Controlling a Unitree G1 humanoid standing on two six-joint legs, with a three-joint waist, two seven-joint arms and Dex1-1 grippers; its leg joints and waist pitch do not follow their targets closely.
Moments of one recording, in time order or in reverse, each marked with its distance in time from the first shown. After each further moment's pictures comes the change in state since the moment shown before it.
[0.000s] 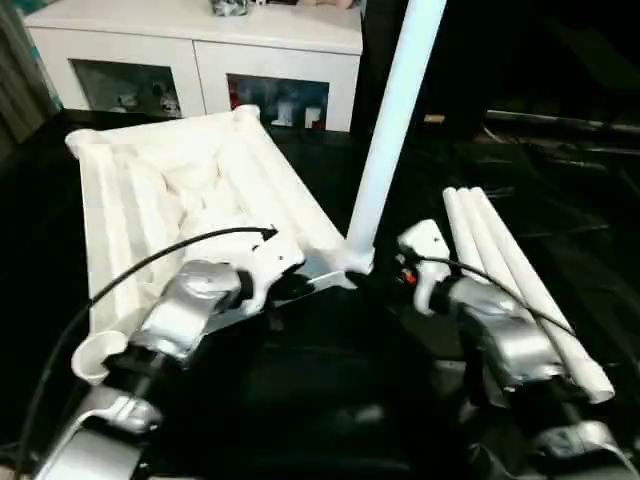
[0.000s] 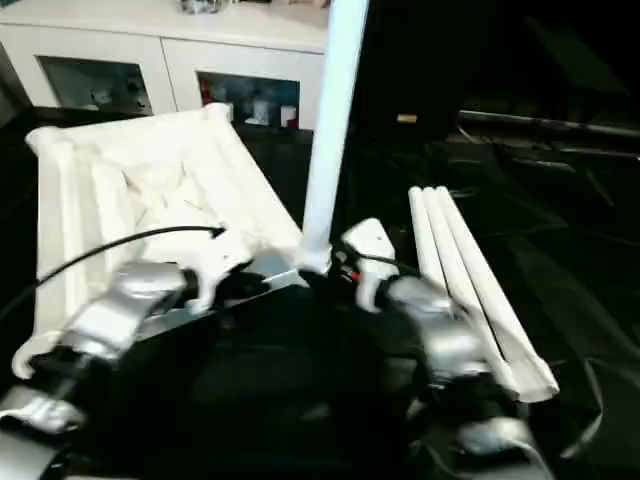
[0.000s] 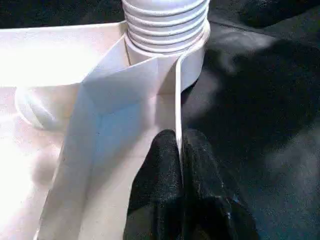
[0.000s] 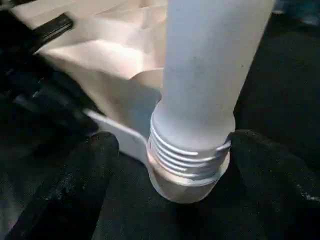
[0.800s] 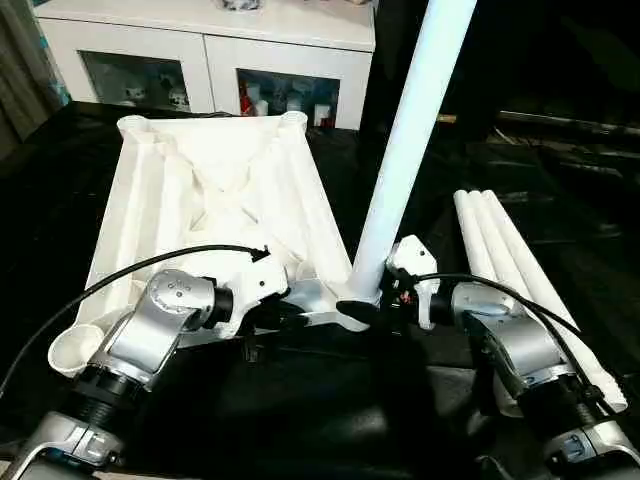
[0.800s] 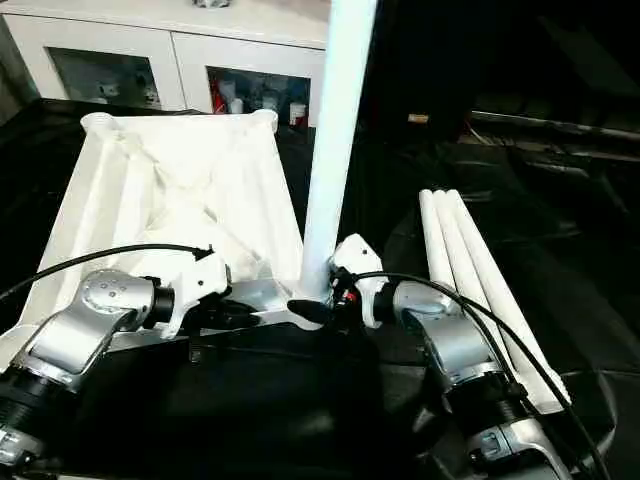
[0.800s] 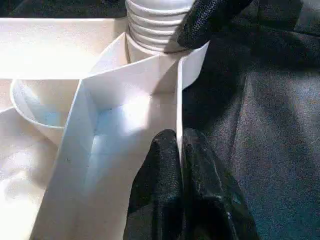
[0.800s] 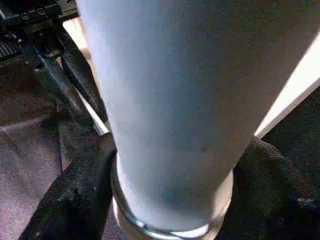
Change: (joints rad) left arm 0.082 0.091 -0.034 -0.155 -0.043 0.001 -0.168; right arm -0.012 -0.025 0.076 -0.017 -0.015 0.032 0.116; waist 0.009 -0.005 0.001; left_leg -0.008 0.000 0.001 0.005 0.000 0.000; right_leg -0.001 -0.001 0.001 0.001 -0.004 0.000
